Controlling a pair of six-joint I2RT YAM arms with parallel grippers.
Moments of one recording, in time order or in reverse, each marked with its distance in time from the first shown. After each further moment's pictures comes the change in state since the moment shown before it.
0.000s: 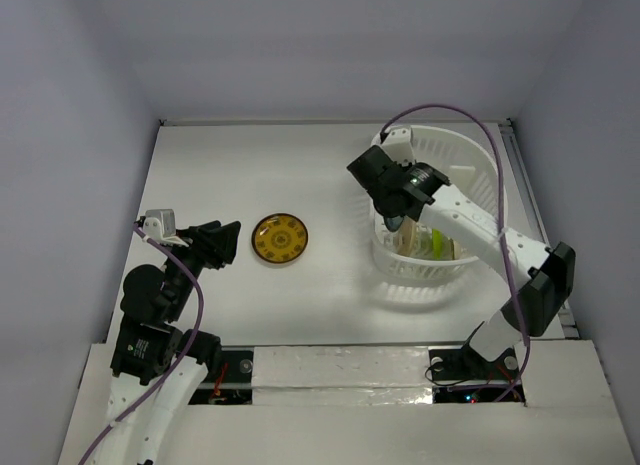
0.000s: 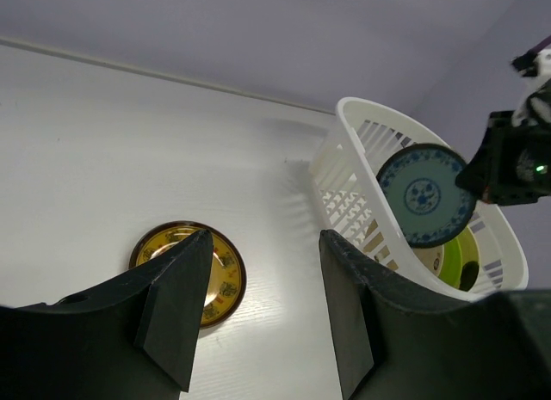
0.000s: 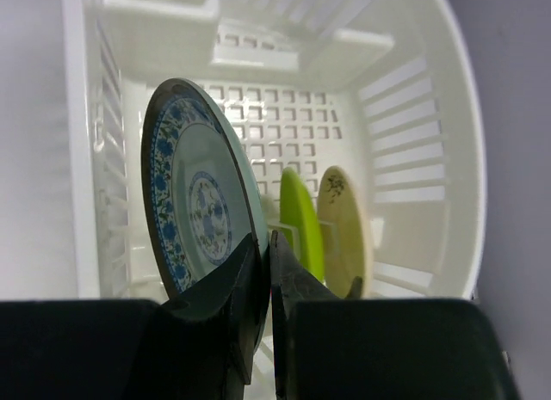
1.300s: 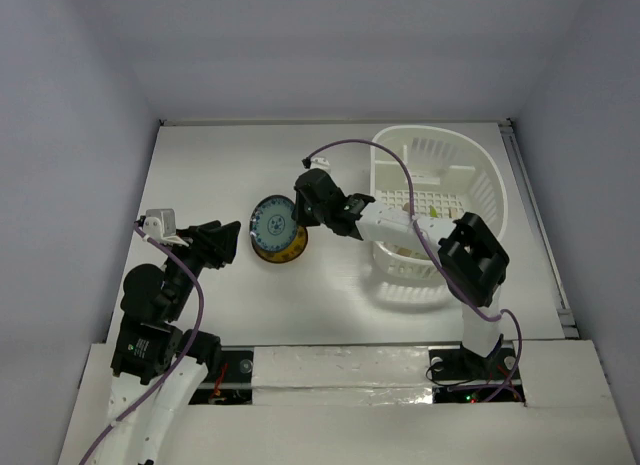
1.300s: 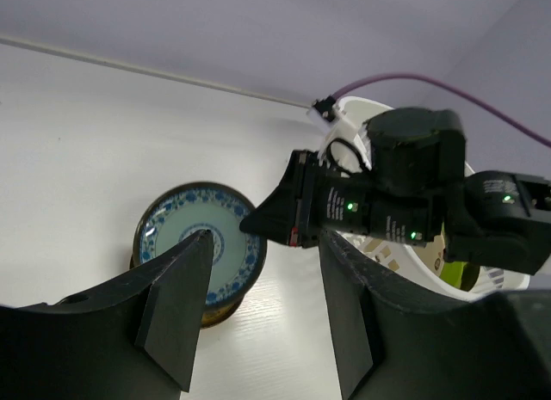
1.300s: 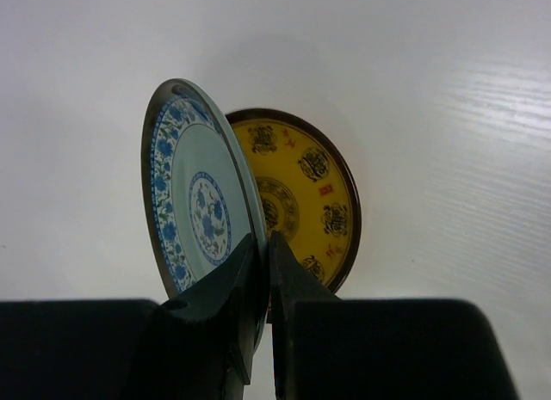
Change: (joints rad) left arm 0.008 0.003 0.000 0.000 0.007 0.000; right arm 0.103 0.333 -0.087 0.843 -0.699 0.160
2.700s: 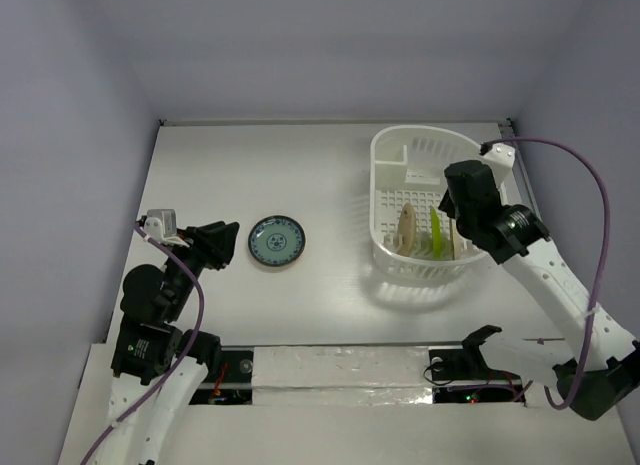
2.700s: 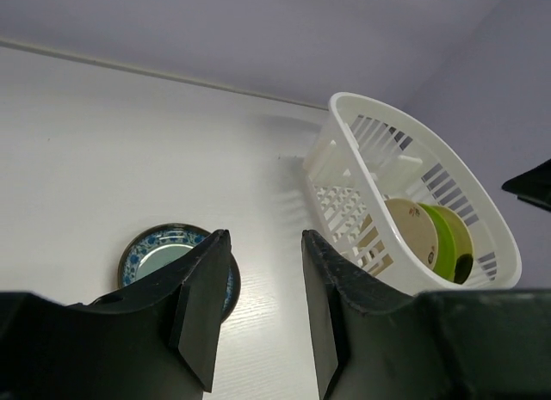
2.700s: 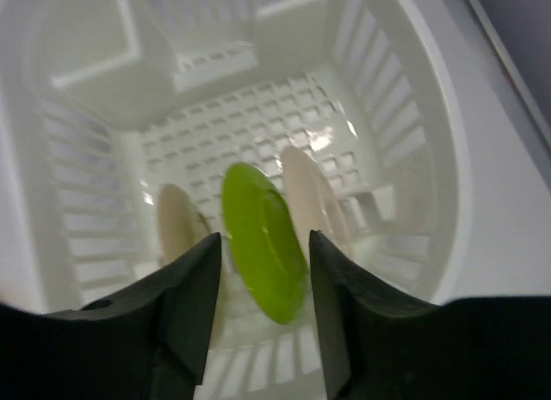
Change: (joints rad) left arm 0.011 -0.003 0.000 0.001 0.031 -0.001; right arm -0.377 -0.873 -0.292 -0.590 0.473 -0.038
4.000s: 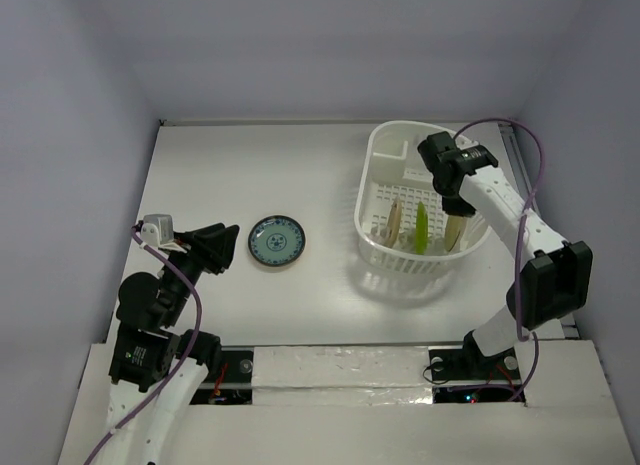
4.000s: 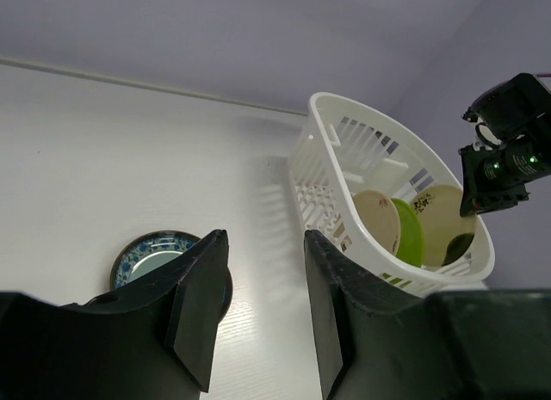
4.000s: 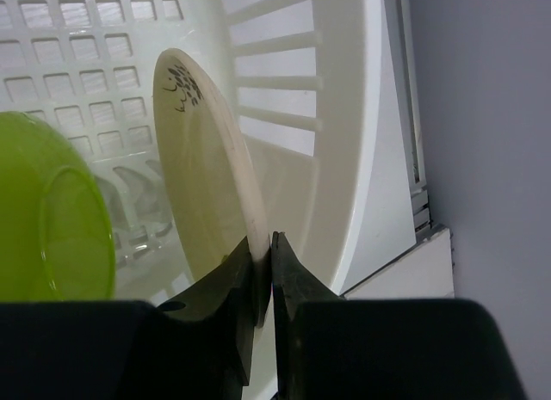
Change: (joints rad) left arm -0.008 -0.041 0.000 0.000 0.021 0.001; right arm -0.179 0.513 0.269 -0.439 -0.017 -0.167
